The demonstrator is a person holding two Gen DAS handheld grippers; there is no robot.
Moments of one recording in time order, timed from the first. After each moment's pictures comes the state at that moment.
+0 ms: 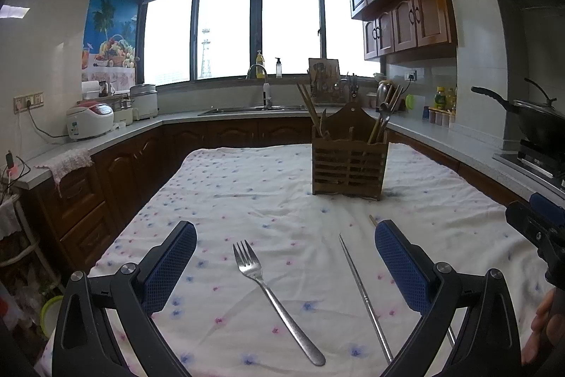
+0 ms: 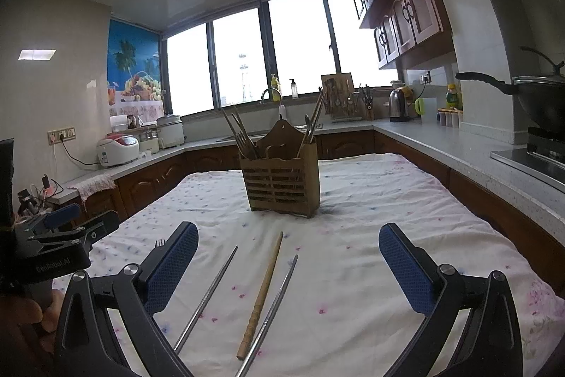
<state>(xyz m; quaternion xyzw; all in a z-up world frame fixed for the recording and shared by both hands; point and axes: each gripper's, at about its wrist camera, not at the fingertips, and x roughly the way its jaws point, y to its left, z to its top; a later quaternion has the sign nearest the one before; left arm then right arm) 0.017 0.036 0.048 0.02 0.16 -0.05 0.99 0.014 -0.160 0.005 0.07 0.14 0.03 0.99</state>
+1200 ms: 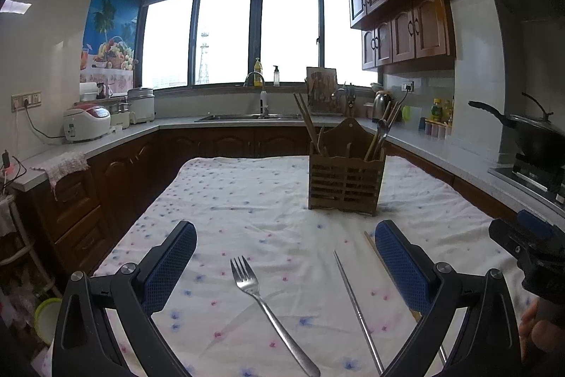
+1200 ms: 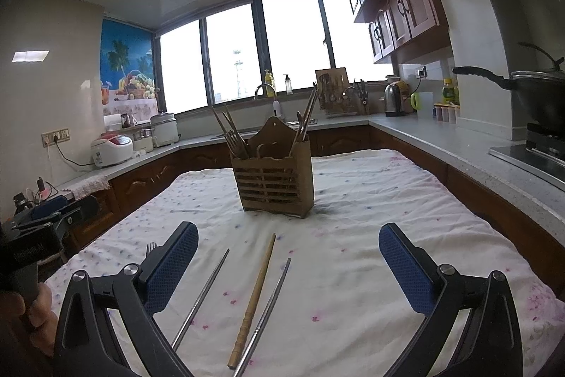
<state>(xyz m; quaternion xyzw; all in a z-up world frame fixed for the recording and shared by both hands) 0.020 0.037 0.059 0.01 0.15 -0.05 0.99 0.025 -0.167 0.009 0.08 0.15 0.02 0.98</state>
